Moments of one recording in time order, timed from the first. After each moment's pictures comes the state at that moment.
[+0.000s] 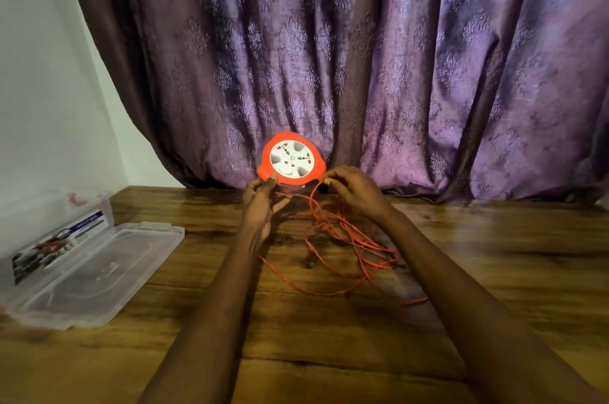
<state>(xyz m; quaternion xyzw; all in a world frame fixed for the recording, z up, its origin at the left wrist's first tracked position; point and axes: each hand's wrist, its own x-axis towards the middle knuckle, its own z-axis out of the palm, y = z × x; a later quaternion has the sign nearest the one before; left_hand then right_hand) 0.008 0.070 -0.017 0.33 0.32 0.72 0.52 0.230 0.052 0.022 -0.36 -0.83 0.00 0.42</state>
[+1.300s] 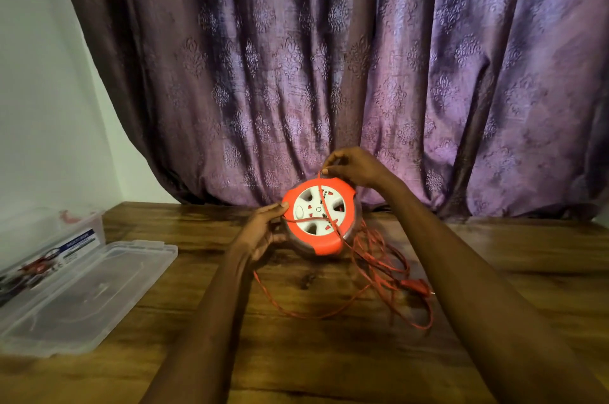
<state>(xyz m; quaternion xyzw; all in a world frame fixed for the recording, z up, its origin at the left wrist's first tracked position) 0.008 0.050 -0.010 0.49 0.35 0.54 0.59 0.242 0.097 0.101 -0.45 -0.80 0.15 0.36</state>
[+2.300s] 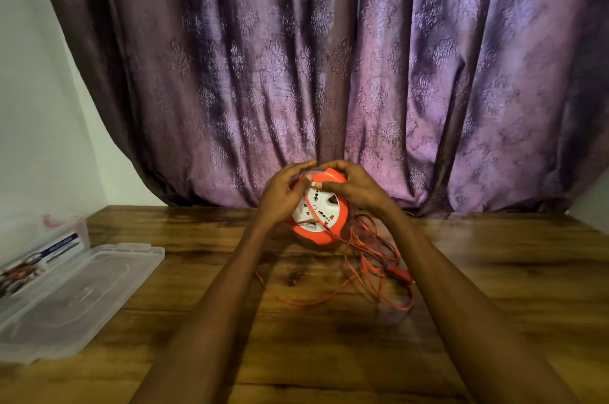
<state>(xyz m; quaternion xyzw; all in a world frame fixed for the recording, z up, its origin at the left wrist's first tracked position) 0.062 0.065 0.042 0.75 0.33 0.55 0.13 0.250 0.048 0.069 -0.41 -0.71 0.30 0.48</state>
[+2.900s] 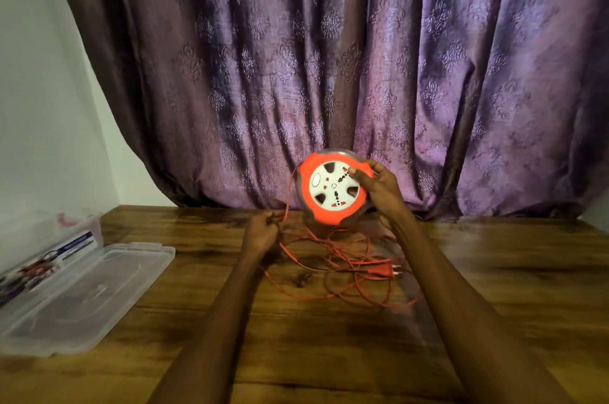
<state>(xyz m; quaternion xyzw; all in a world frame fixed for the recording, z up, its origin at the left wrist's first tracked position) 0.011 0.070 -0.035 0.63 0.53 0.52 0.23 0.264 0.052 0.053 -0.37 -0.53 0.38 0.67</state>
